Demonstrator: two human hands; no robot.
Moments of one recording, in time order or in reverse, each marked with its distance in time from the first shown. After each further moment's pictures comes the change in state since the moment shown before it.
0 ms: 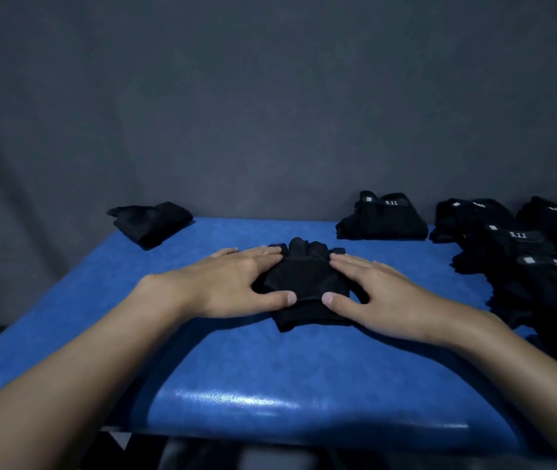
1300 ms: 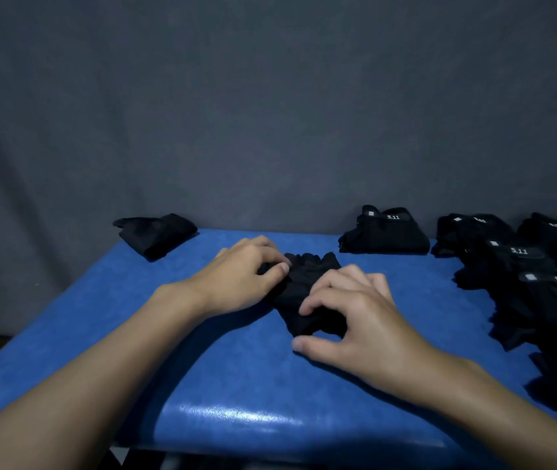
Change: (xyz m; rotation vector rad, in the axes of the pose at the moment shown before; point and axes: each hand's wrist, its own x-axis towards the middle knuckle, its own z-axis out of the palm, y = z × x) left_hand 0.018 -0.005 0.000 -0.268 0.328 0.014; right_hand -0.019 -0.045 0.012 0.110 0.290 -0.229
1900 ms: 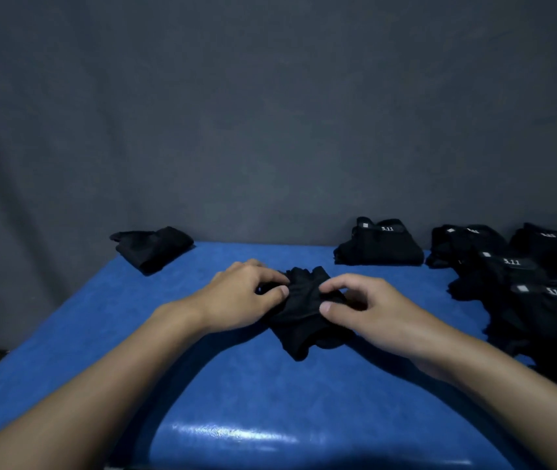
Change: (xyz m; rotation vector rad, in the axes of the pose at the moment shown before) left_hand 0.001 0.001 0.007 -0.013 -0.074 -0.087; right_hand 0.014 0.018 -0.025 0.555 -0.131 0.505
